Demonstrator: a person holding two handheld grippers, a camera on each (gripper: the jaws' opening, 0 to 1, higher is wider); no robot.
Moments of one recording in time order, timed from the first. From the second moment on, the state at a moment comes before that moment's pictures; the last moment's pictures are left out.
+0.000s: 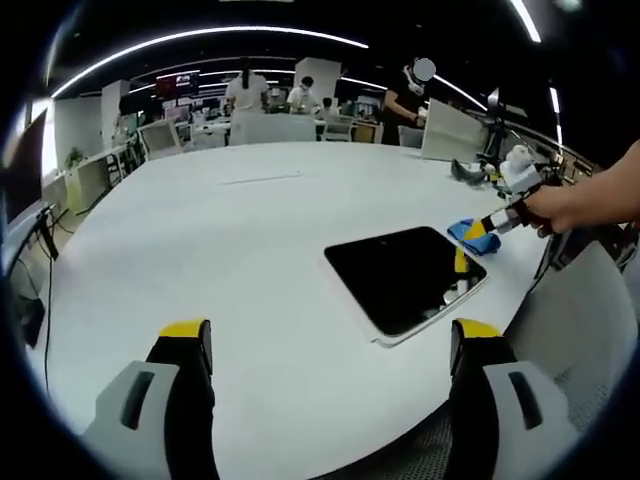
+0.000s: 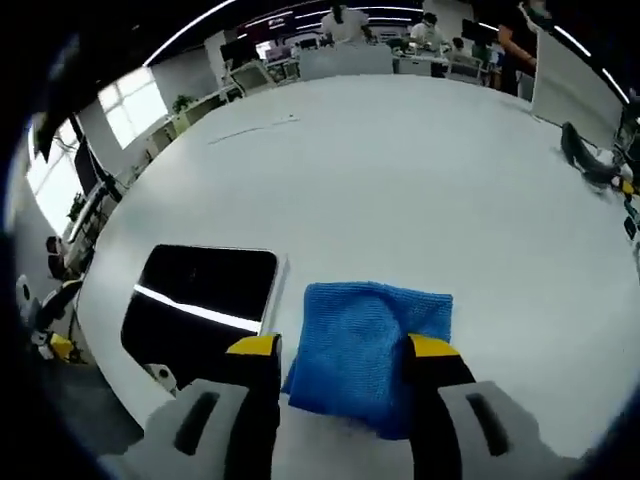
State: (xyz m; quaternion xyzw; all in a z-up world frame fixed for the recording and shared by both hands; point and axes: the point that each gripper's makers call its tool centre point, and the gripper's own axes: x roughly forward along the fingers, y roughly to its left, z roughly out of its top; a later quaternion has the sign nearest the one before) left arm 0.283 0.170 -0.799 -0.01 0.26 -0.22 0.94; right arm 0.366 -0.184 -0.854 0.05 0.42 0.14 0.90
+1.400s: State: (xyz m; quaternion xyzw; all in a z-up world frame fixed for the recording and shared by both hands) left arm 0.282 0.229 -0.757 -0.05 0.20 -0.19 0.96; right arm 0.288 -0.239 -0.812 0.02 0.29 0.20 0.94
